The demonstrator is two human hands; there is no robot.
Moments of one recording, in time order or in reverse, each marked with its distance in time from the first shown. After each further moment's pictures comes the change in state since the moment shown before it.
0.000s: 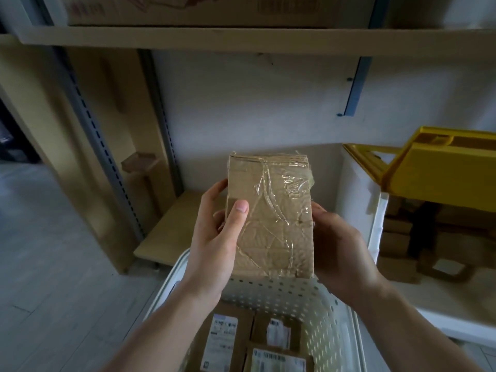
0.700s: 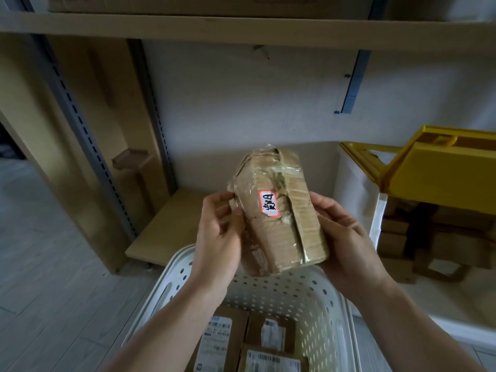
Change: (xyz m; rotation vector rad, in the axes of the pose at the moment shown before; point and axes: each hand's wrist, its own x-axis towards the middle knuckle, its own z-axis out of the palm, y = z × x) left_hand 0.018 -0.022 0.008 0.090 0.075 -0.117; right_hand 0.009 -0.004 -0.020 -0.040 0.212 -0.154
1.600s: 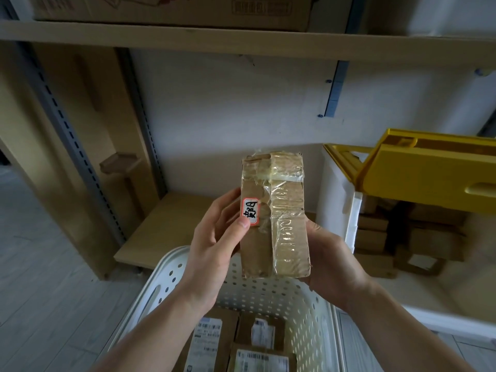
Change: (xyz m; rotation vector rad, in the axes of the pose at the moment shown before) left_hand -0.016 -0.001 0.005 -0.237 -0.240 0.094; right_hand -0.022 -0.008 0.000 -0.121 -0.275 0.193
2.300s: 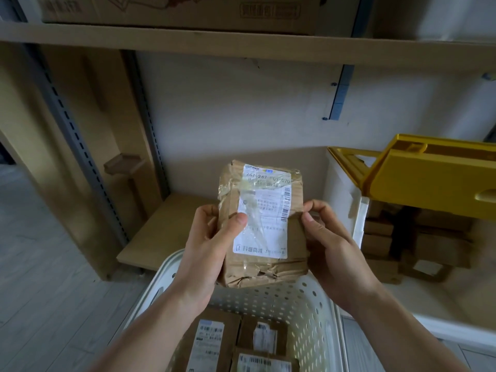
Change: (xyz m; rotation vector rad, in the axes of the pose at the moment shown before) left_hand 0.006 0.000 -0.017 0.015 0.072 -0.183; right_hand 0.000 -0.004 0.003 0.007 0.218 -0.159
